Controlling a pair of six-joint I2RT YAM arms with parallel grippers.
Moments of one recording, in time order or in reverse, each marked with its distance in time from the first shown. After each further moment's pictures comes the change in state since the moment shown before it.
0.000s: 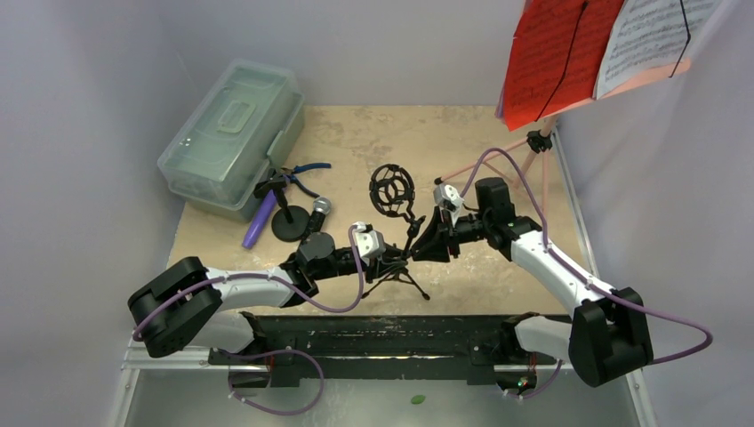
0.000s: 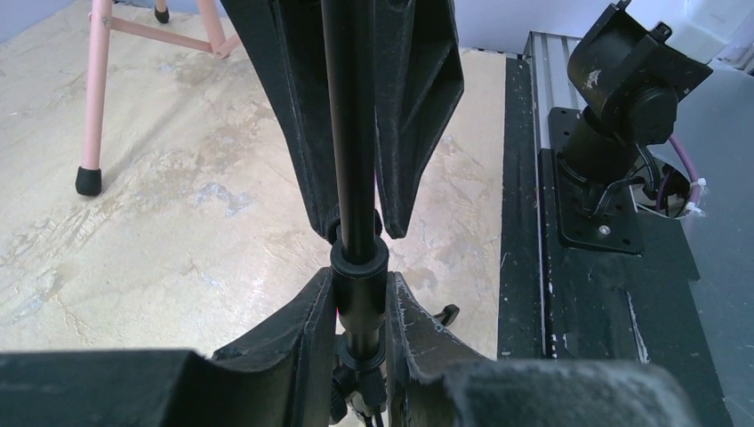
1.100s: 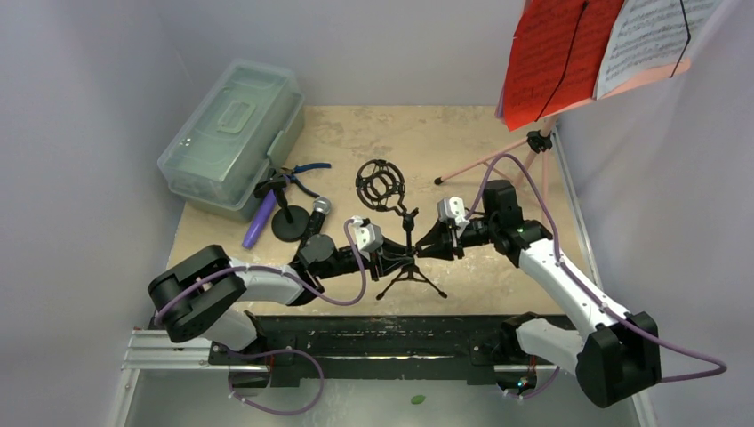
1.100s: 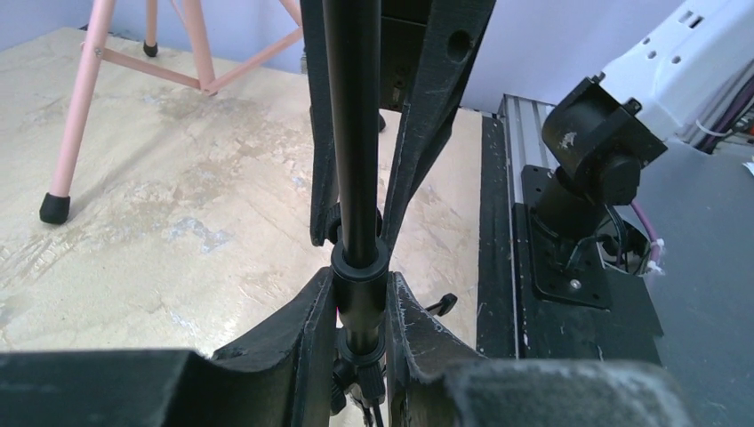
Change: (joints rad) left arm 0.001 0.111 -0.003 0.224 0.015 -0.141; right arm 0.015 -0.101 0.034 -0.177 0.078 -0.365
